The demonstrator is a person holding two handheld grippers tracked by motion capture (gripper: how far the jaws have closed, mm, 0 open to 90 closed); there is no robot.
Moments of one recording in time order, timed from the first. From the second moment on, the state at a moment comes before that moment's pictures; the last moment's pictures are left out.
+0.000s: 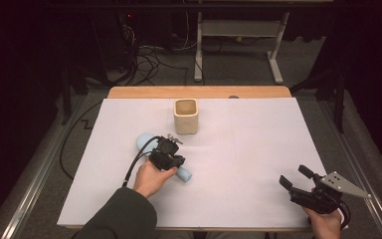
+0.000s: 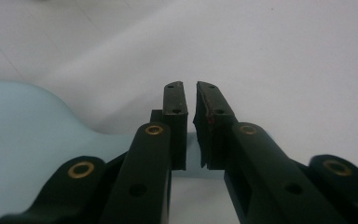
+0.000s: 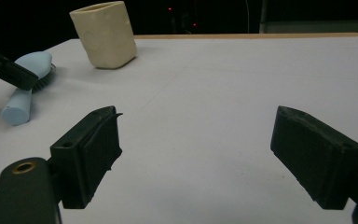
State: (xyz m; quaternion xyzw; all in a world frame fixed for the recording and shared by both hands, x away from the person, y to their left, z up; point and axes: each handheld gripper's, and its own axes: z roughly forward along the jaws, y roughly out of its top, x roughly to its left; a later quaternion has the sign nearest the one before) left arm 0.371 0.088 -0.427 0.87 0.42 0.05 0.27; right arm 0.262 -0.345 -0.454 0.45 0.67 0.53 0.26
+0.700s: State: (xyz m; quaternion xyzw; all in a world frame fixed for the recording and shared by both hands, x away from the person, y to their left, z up) left arm 0.371 0.085 -0.429 0.87 0.42 0.04 0.25; right arm 0.263 -0.345 -0.454 0.45 0.67 0.53 0.25
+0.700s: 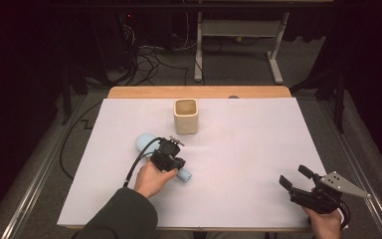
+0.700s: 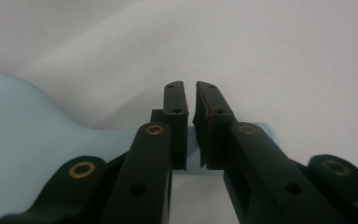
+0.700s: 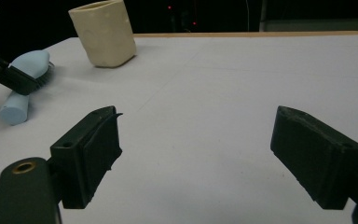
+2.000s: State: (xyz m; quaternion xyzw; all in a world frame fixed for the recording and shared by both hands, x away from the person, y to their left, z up) left arm 0.348 0.095 -0.432 0.88 0.40 0.04 0.24; right arm 0.263 -0.345 -0.454 0.45 0.67 0.53 0.25
